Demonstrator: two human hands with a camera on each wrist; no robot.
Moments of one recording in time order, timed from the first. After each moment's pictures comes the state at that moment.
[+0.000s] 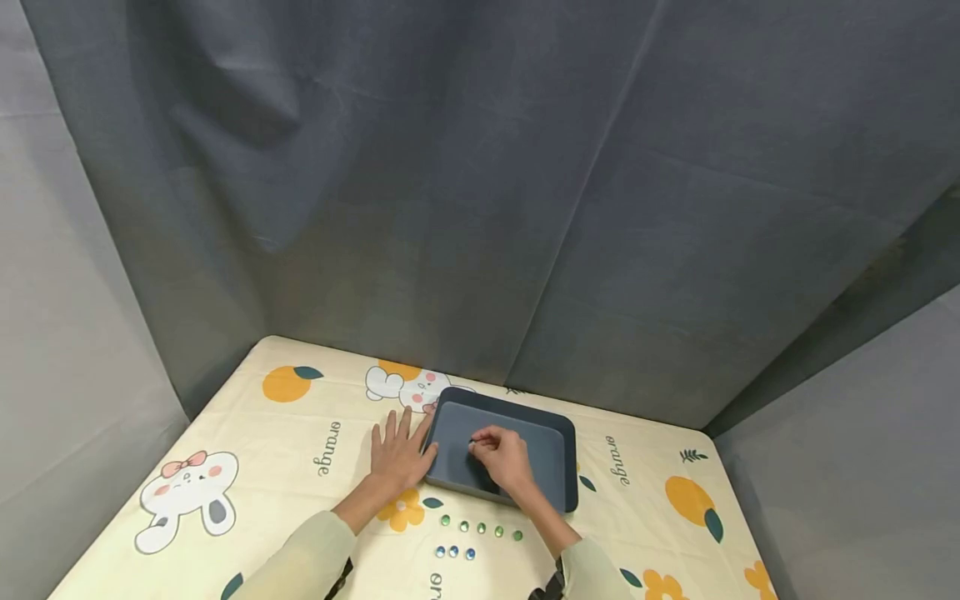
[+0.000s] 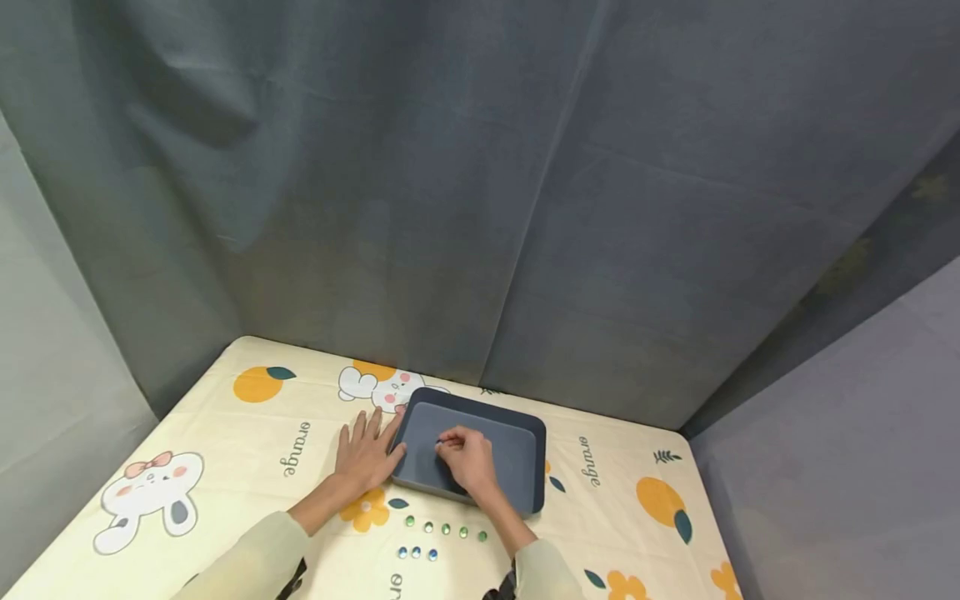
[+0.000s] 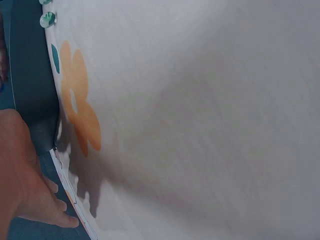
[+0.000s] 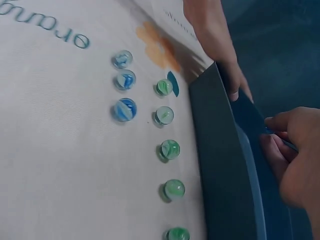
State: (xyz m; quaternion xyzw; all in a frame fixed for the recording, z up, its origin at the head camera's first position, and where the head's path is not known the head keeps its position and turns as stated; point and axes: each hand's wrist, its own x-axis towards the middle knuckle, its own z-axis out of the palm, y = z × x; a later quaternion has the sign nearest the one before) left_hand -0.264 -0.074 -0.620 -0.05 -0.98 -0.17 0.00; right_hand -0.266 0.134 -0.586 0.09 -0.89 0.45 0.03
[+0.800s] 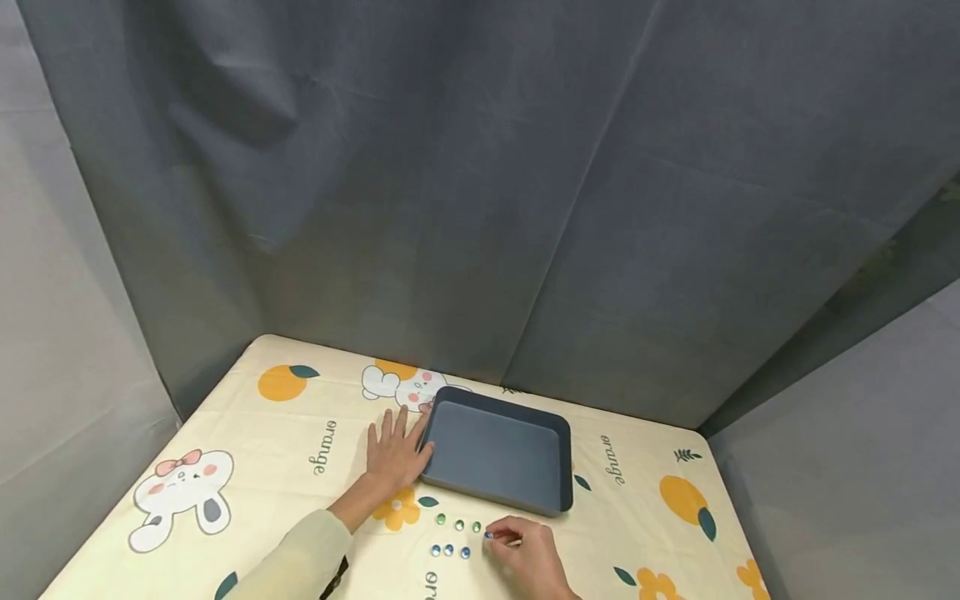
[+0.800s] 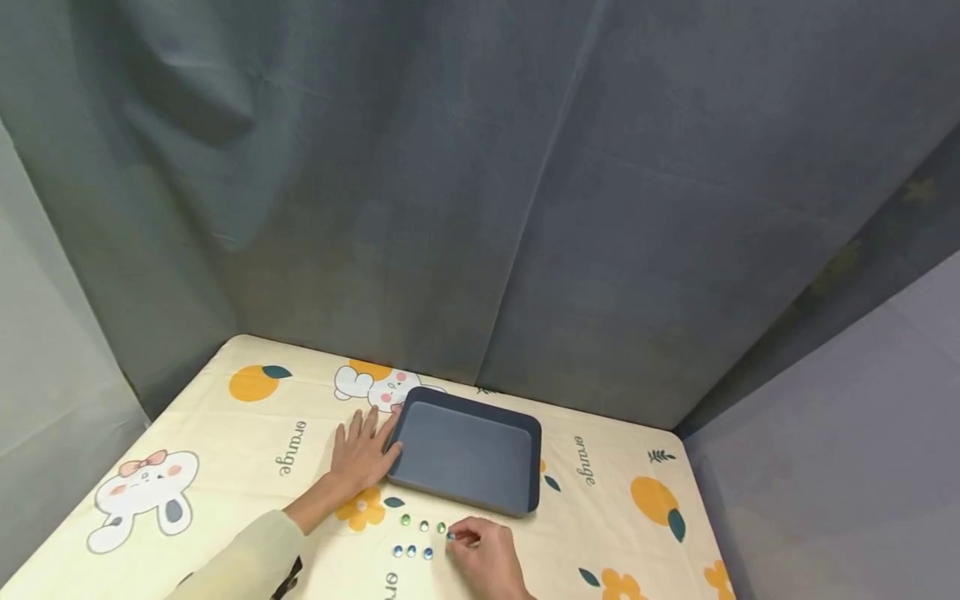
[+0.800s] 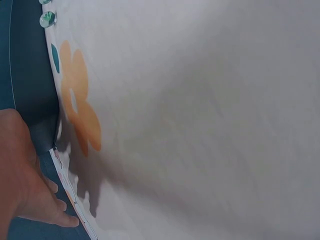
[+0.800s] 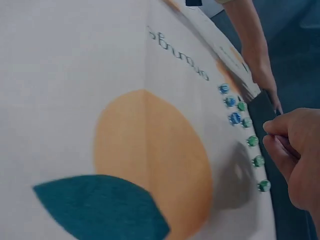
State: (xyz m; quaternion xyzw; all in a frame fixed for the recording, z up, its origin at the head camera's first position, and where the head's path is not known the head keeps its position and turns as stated) left_hand -0.264 -0.074 -0.623 -0.05 -0.98 -0.19 0.01; right_hand -0.145 0.174 -0.596 0.07 -0.90 0.43 -0.04
